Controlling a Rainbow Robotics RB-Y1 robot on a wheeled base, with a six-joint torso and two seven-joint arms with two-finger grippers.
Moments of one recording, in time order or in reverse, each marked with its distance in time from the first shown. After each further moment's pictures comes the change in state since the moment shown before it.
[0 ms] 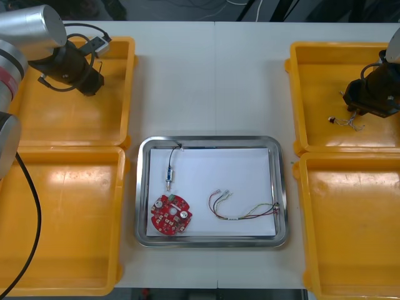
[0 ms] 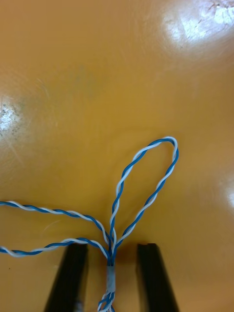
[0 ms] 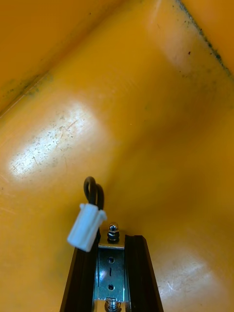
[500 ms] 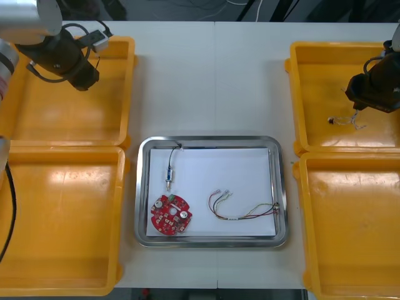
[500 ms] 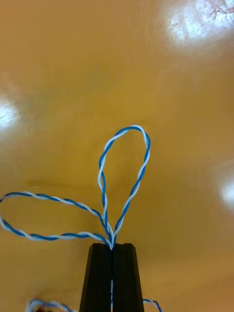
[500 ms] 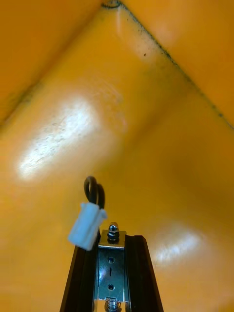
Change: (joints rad) right arm 0.010 0.000 -0.010 -0.117 0.002 0.141 0.000; left arm 0.112 0.051 -0.032 -0.381 -0.053 0.253 0.078
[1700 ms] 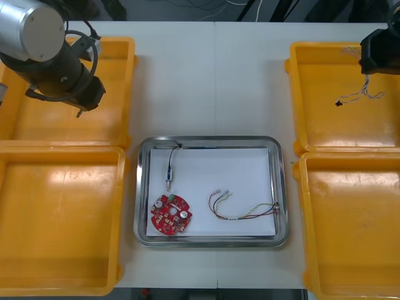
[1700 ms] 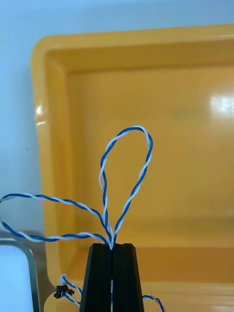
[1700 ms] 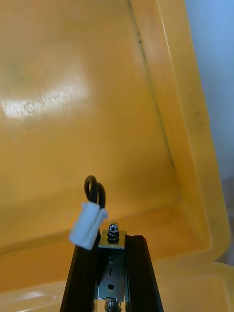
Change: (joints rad) right arm 0.255 -0.002 0.011 -1.064 -0.265 0.532 0.031; left arm 0.302 0.055 -0.017 -0.878 -0.013 0.552 0.861
